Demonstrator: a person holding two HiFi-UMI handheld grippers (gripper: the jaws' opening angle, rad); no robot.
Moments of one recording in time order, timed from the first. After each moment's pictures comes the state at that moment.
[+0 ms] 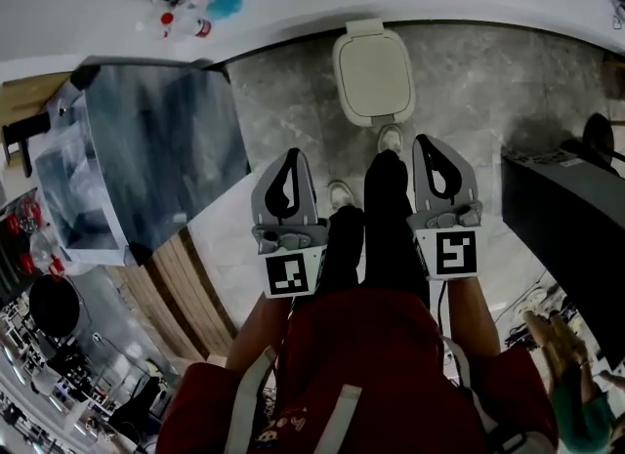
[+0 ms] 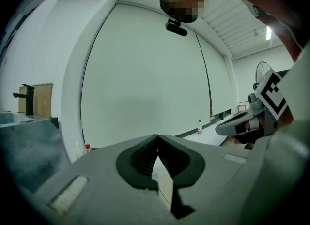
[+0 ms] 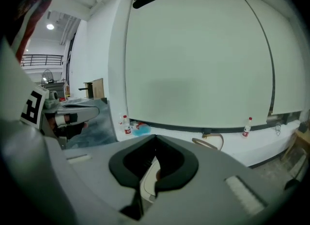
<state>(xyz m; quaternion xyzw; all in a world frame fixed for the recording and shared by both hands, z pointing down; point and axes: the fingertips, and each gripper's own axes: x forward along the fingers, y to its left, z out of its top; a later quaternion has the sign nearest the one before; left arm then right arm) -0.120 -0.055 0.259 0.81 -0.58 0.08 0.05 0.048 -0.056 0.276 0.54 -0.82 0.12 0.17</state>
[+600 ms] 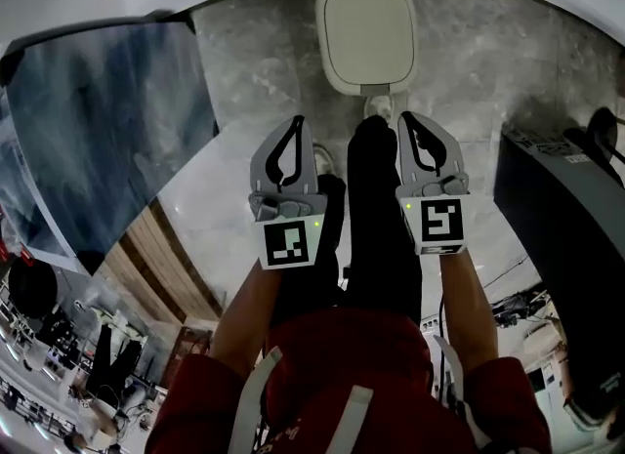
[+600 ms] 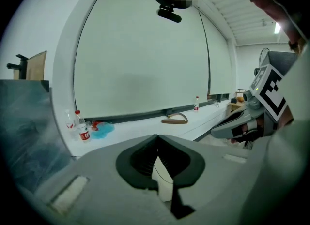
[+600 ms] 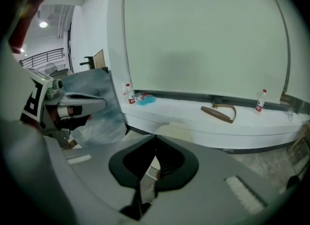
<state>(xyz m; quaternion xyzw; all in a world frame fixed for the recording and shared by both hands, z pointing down) -0.088 -0.060 0.422 0.80 -0.56 0.17 0.13 0.055 -0.054 0.451 0.47 -0.82 0.20 0.26</state>
